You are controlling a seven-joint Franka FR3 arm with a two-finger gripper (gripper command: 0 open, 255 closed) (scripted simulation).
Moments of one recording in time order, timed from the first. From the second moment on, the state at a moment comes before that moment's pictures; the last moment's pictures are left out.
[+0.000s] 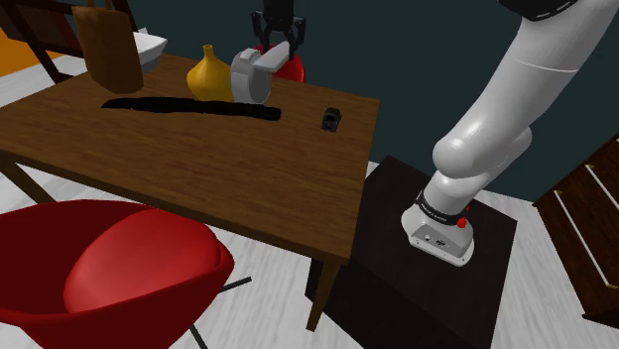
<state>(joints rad) -0.42 0.05 0.58 -1.70 -0.02 1.73 1.34</state>
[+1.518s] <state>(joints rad) -0.41 0.09 0.58 -1.97 -0.05 2.03 1.36</state>
